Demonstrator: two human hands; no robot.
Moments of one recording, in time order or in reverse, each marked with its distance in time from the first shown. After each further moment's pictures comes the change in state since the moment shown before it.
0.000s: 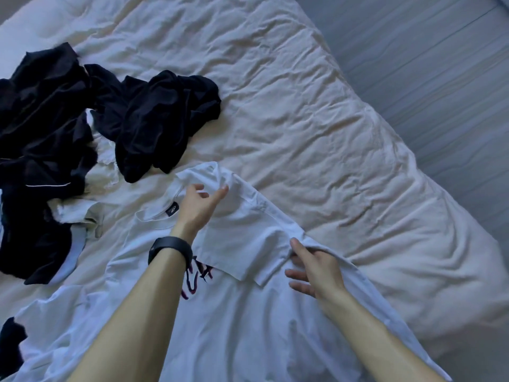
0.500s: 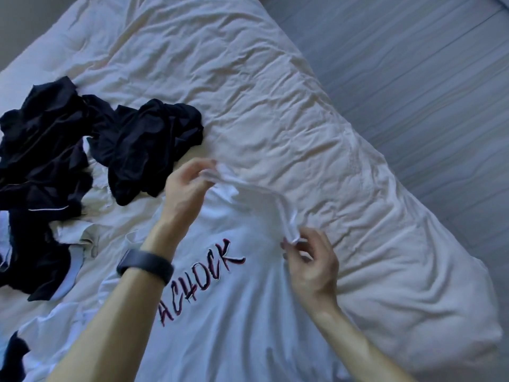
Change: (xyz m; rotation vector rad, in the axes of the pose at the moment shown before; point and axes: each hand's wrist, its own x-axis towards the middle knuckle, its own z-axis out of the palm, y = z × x) left_hand -0.037 0.124 0.019 -0.213 0.104 0.421; right_hand 0.016 -0.055 -0.024 -0.187 0.150 -0.925
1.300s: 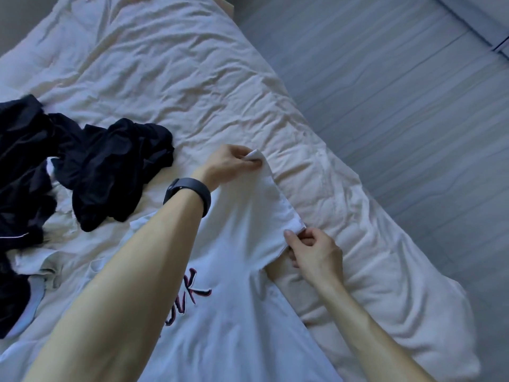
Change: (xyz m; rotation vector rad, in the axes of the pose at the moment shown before) left_hand 0.113 0.024 0.115 0.306 -0.417 -0.105; right_hand 0.093 0.016 -0.038 -0.262 -0.101 0.490
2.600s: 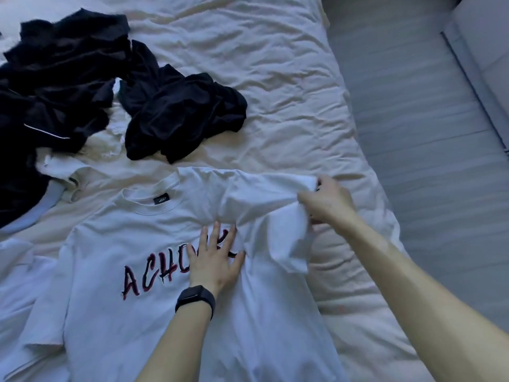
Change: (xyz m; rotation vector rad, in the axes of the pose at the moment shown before) left_hand -0.182 -0.236 0.085 0.506 0.153 -0.298; right_hand -0.015 -0.106 0.054 -0.659 -0.153 -0.341
